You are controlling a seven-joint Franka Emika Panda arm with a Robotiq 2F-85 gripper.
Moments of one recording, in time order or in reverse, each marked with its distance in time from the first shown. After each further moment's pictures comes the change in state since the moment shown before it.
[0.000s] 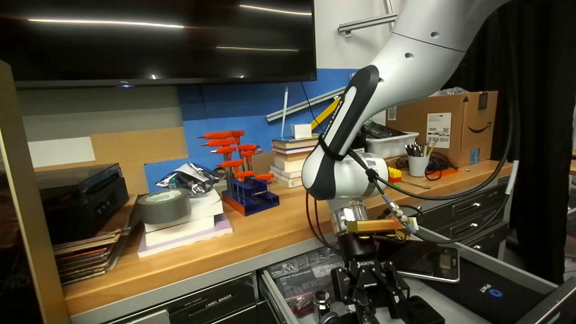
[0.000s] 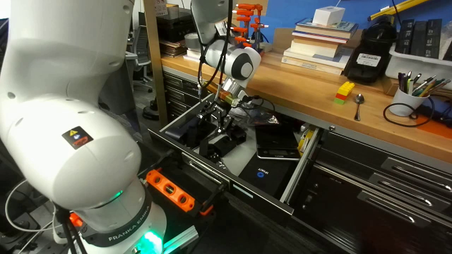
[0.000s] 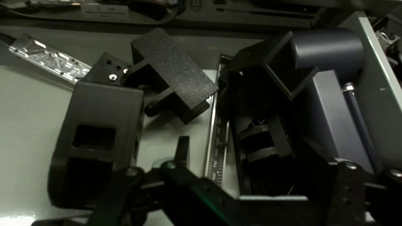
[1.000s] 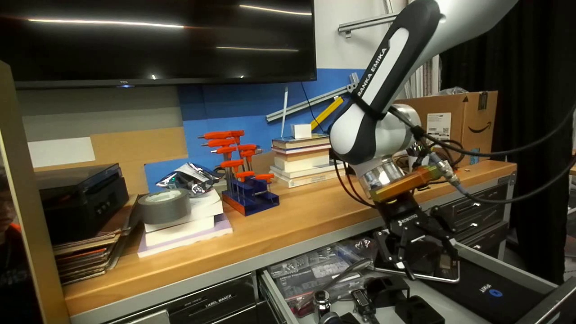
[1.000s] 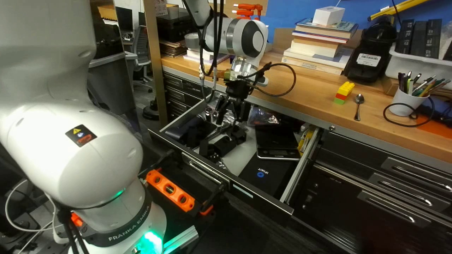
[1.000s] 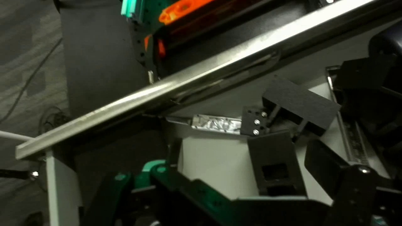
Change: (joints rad) arm 0.039 -0.290 -0.134 -0.156 -0.287 -0.115 0.478
